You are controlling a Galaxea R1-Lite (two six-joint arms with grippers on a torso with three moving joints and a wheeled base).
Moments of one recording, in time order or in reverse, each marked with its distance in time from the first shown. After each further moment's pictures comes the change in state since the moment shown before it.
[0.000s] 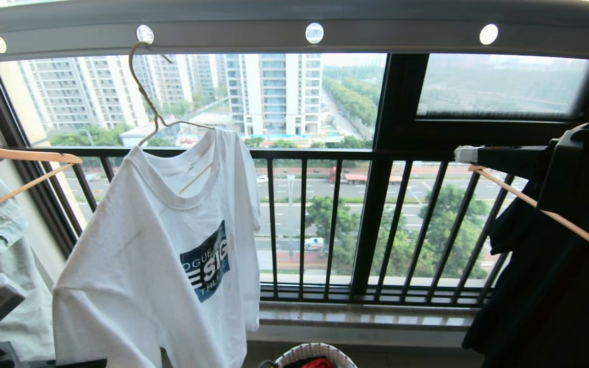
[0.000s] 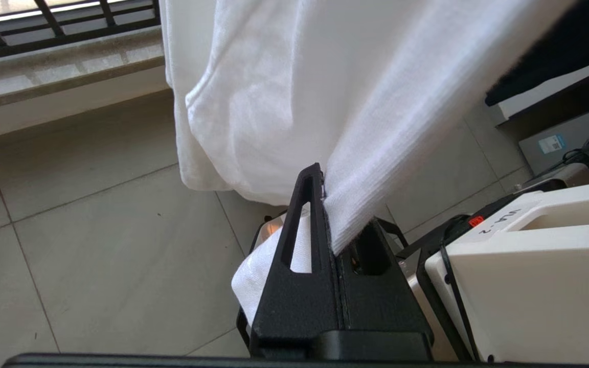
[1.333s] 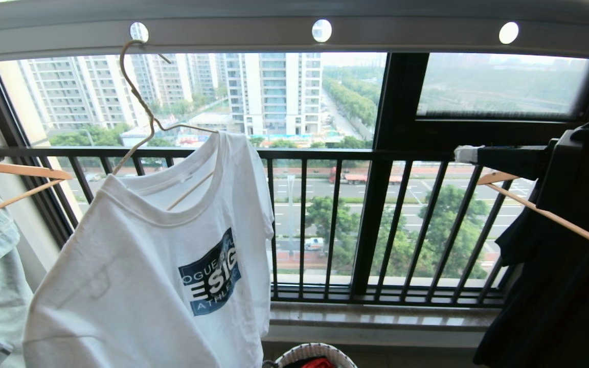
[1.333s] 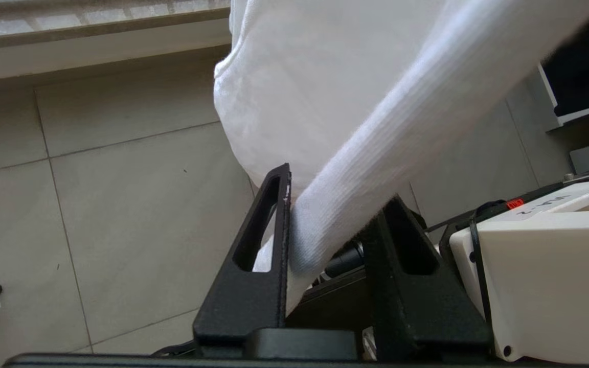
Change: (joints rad) left arm 0.005 -0.183 0.107 0.064 0.145 -0.060; right arm 0.000 0.001 -0.002 0.001 -0.002 0.000
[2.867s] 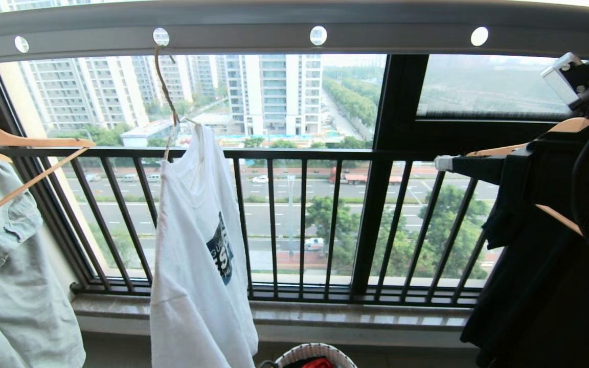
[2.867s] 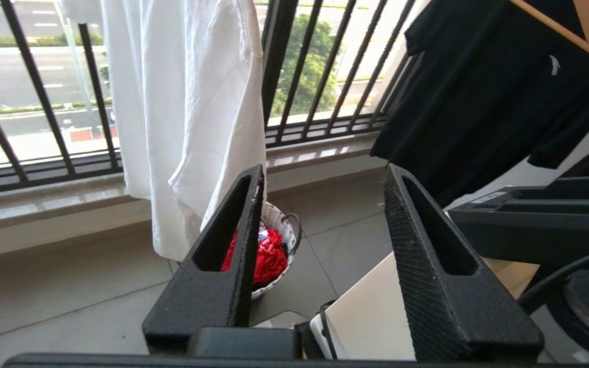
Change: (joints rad) left arm -0.006 -0.483 -0.454 0.322 -0.195 -0.387; right arm -0.002 0.088 0.001 -0.039 -0.051 -0.017
